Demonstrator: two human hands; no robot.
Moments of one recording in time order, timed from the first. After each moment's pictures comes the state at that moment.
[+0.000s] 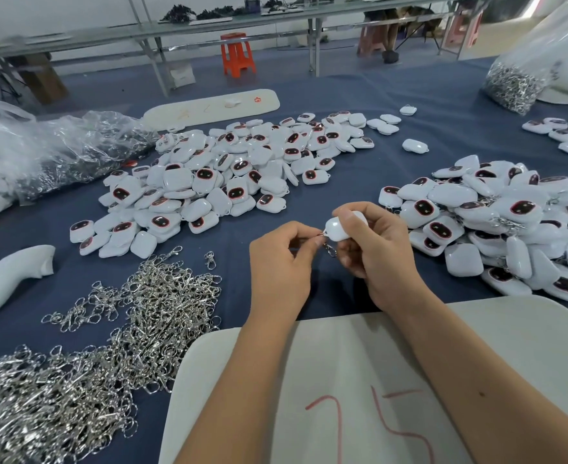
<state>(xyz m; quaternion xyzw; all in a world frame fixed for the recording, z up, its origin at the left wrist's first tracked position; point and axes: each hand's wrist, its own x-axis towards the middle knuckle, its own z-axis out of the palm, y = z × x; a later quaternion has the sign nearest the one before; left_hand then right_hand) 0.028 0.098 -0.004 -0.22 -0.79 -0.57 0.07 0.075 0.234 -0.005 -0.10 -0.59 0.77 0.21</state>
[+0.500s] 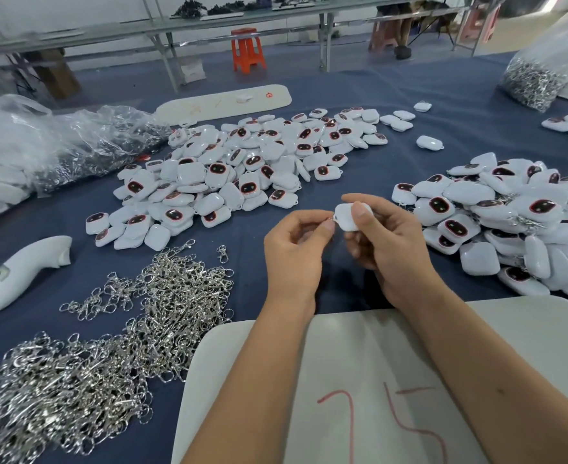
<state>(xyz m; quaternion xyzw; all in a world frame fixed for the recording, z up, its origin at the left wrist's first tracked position) 0.035 0.109 0.004 -0.09 -0.64 -0.76 -0.03 0.074 0.235 -0.005 -0.09 -0.60 0.77 0.20</state>
